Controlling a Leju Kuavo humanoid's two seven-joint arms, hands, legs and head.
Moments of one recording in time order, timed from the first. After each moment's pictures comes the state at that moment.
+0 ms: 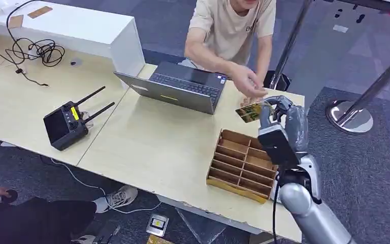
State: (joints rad) left arm -0.14 0.04 -0.92 -0.20 0.75 0.32 -0.14; right arm -0.42 -0.23 0.47 -1.43 0.42 -0.49 -0.13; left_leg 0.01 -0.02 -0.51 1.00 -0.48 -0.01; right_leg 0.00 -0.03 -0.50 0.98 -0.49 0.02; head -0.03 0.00
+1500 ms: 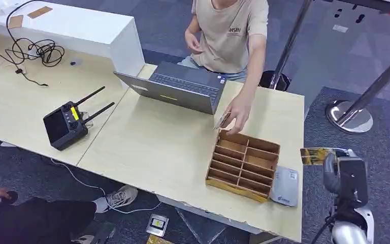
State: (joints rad) left arm -0.12 0.04 -0.92 -0.20 0.82 0.35 -0.15; right arm -0.04 -0.34 0.06 -1.38 0.08 -0.47 -0.20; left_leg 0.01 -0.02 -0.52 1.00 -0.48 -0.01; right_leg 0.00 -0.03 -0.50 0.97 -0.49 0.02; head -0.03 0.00
